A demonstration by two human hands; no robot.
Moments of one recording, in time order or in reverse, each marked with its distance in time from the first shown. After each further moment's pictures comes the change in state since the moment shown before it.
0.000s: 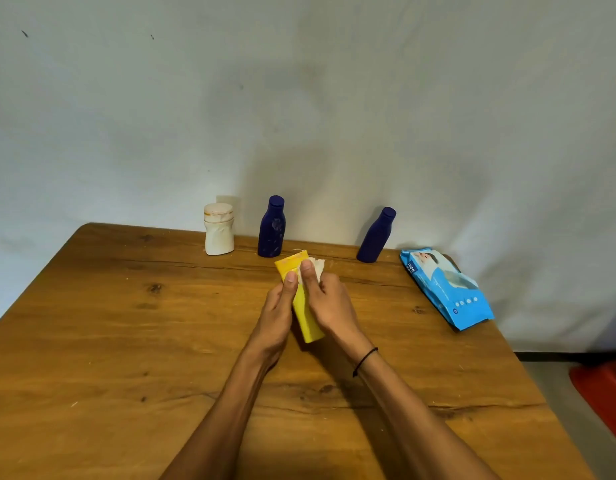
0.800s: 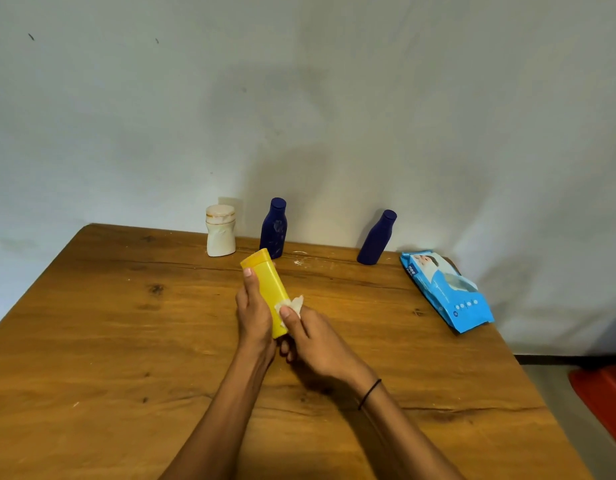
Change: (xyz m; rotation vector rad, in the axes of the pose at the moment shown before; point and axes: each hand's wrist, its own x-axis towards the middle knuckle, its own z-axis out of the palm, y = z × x) left_hand 0.017 -0.010 -0.018 -0.221 0.550 -0.016; right_hand -0.039 0.018 0.013 -0.039 -0.303 -0.115
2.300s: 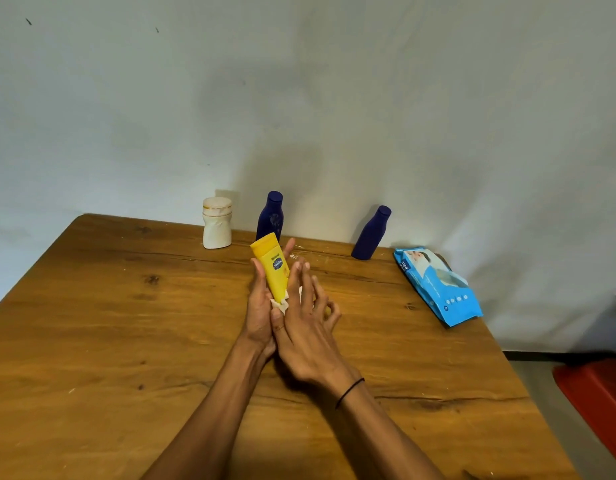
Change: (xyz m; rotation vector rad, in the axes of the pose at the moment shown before) left_hand -0.029 0.017 0.003 -0.218 -0.548 -0.083; right_hand -0.010 -0.006 0.017 -0.570 0.119 -0.022
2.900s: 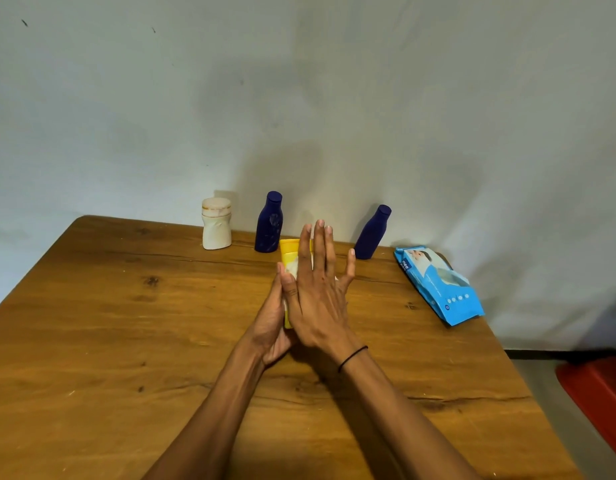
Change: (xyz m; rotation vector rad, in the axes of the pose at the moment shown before) left_hand -0.008 -0.006 0.009 -0.099 -0.059 -0.269; right_hand 0.037 0.003 -0.028 -0.172 0.329 -0.047
